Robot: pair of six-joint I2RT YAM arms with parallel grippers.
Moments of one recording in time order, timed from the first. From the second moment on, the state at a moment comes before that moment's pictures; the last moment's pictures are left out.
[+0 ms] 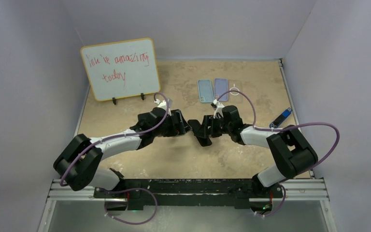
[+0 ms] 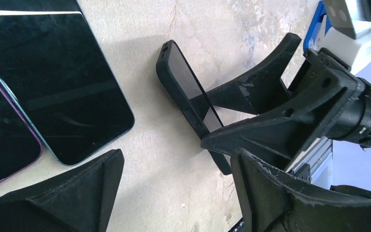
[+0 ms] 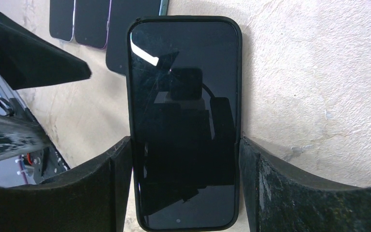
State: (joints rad) left arm -0.69 1.38 0.62 0.18 0.12 -0.81; right arm 0.48 1.53 0.57 0.25 -0.47 0.49
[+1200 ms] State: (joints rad) left arm -0.78 1.72 0.72 0.44 0.03 -1.01; right arm 0.50 1.51 0.42 0.54 -0.49 0.62
